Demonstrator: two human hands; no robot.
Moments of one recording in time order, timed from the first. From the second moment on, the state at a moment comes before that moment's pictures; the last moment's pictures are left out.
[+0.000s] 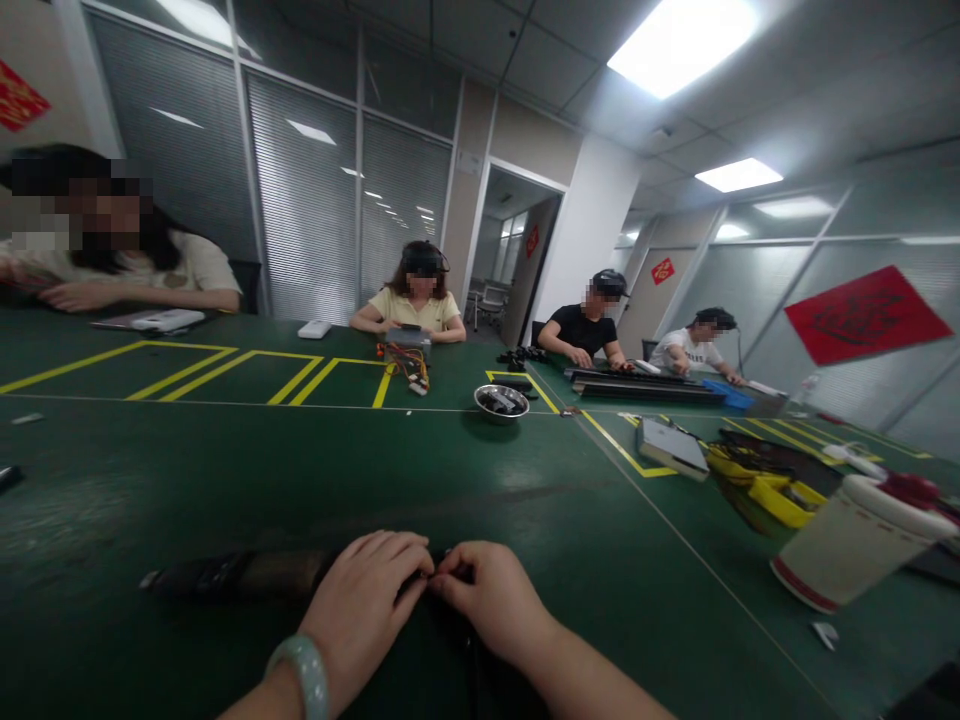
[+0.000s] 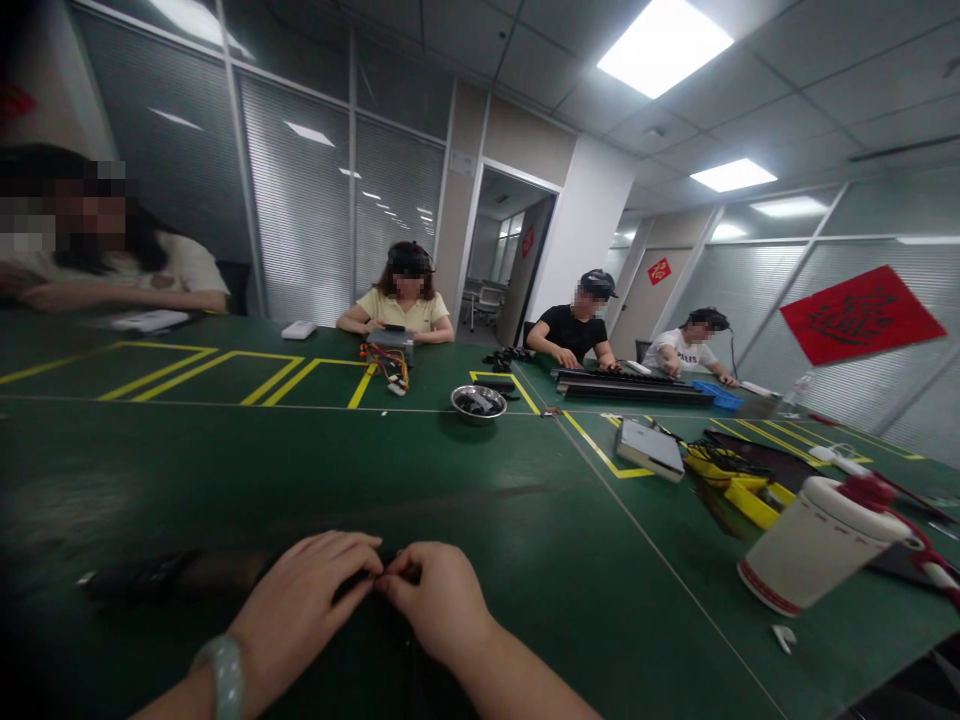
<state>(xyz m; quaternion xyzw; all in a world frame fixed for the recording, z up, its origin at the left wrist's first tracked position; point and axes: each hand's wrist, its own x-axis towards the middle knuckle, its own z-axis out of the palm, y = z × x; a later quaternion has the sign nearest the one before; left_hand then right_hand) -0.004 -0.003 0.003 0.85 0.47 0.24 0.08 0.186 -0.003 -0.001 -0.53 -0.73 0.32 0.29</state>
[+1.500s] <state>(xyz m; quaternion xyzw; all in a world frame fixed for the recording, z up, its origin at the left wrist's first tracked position) -0.002 -0.006 0.002 0.83 0.48 0.26 0.06 0.186 -0.004 0.004 -0.54 -0.73 0.33 0.27</state>
